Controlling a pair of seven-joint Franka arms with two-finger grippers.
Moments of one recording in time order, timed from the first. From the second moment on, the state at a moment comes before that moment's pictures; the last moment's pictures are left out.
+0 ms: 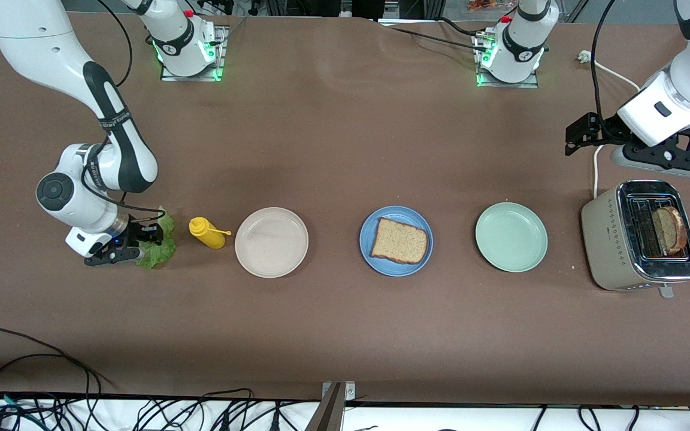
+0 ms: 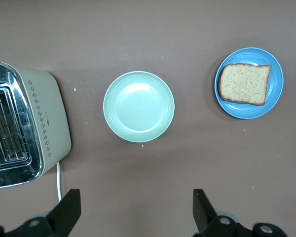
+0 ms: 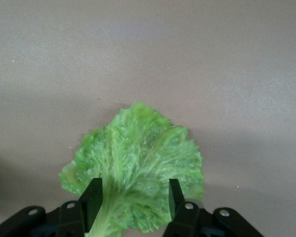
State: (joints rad) left arm -0.03 0.00 -0.08 -1.66 -0.03 1.62 0.05; right arm 0.04 0.54 -0.05 -1.96 0.01 2.55 -0.21
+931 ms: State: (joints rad) left arm -0.03 0.00 -0.08 -1.66 0.00 1.62 0.04; right arm 0.04 0.55 -0.05 -1.96 0.01 2.57 -0.21
